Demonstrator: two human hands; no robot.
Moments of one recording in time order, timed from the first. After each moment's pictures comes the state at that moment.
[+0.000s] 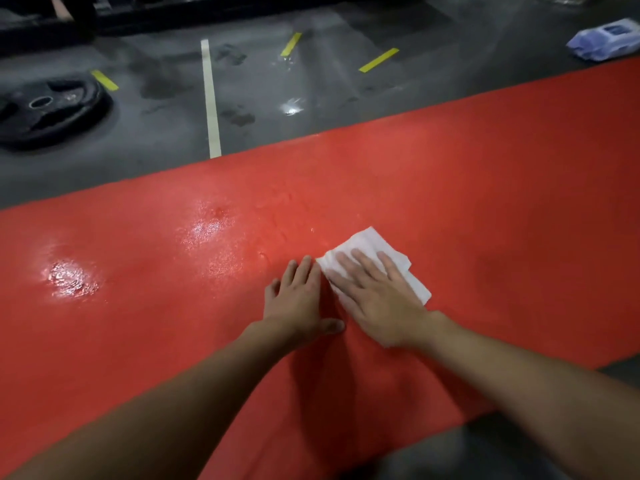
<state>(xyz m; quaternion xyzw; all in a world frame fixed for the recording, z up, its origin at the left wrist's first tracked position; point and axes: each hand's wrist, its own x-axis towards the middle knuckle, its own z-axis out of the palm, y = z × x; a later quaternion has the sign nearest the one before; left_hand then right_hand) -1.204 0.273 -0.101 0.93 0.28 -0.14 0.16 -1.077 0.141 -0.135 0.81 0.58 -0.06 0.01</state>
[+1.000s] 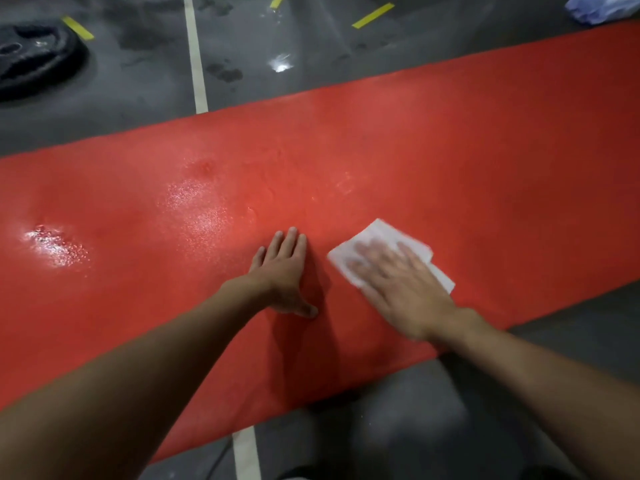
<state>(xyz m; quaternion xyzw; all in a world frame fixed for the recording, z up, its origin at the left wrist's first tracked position) -1.231 0.262 -0.092 0.93 0.23 -0.26 0.13 -1.098 0.062 -0.126 0.82 0.56 -0.10 0.03</state>
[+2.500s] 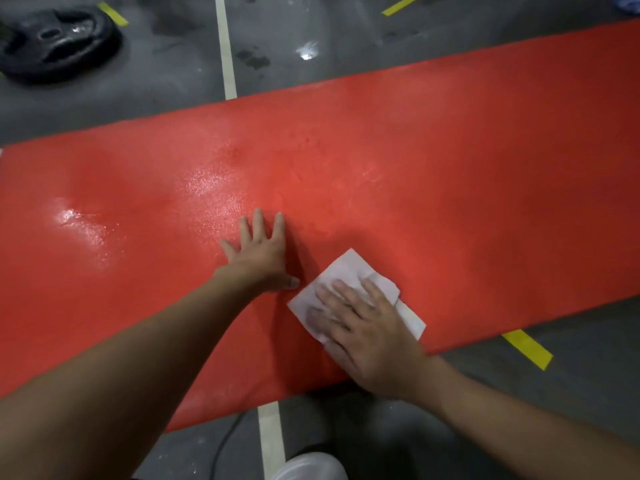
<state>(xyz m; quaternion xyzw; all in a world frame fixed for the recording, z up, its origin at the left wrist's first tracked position) -1.271 0.296 -0.090 0.89 0.38 -0.22 0.12 -1.207 0.070 -0.133 0.73 0.68 -0.05 -0.03</state>
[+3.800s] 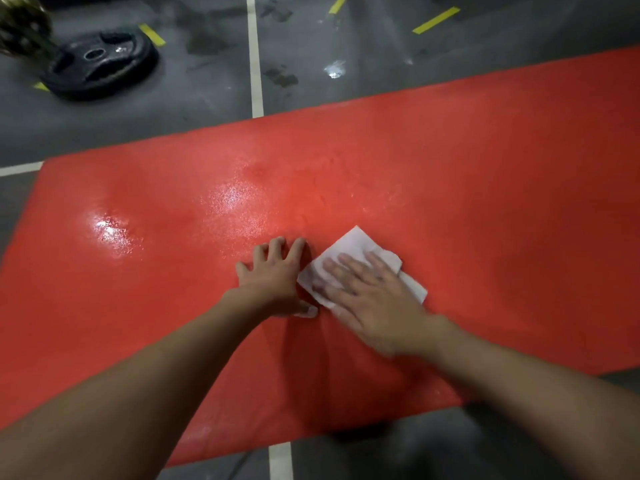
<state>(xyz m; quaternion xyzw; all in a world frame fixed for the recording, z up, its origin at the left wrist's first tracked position) -1.275 0.311 -0.094 0.90 0.37 -0.20 0.11 -1.148 0.148 -0.127 0.73 0.68 -0.07 0.01</state>
